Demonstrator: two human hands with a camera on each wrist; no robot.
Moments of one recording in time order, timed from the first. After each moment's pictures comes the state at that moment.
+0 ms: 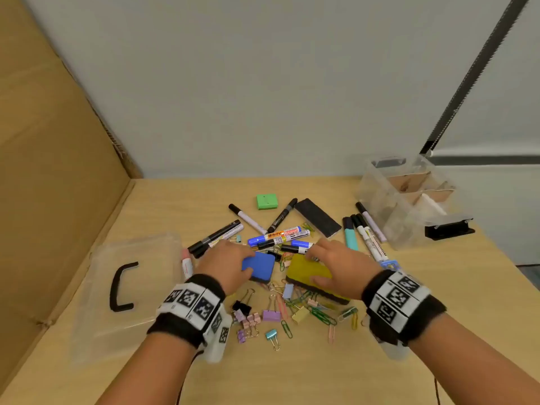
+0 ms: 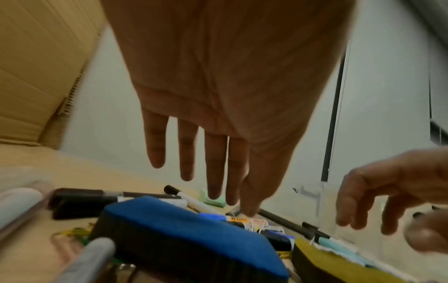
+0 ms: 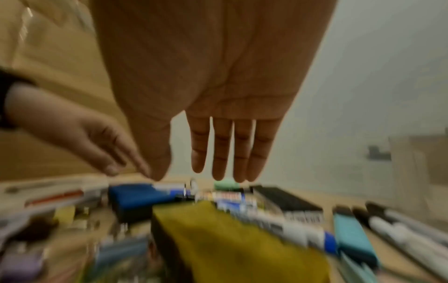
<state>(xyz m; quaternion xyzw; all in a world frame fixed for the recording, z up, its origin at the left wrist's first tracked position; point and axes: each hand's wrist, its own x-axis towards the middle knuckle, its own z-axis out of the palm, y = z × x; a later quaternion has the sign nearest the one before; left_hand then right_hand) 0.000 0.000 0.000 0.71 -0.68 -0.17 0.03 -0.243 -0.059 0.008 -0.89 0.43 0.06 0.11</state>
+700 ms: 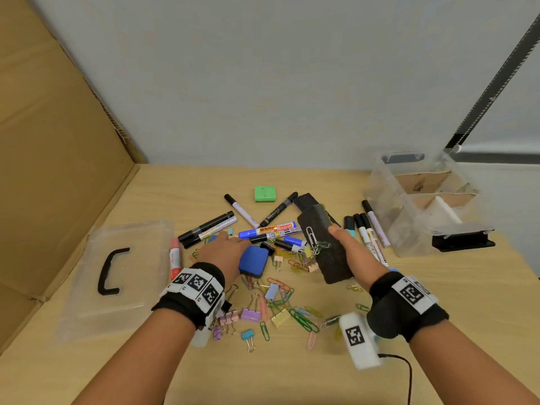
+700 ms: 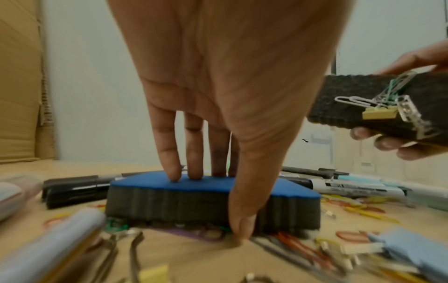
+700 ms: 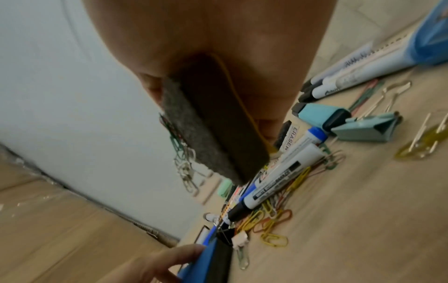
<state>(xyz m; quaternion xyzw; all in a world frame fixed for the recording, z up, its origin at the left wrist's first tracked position) -0.029 -0.031 -0.013 0.73 -0.66 -0.12 -0.14 -0.273 -0.099 -0.005 -0.50 0.48 -0.25 0.68</state>
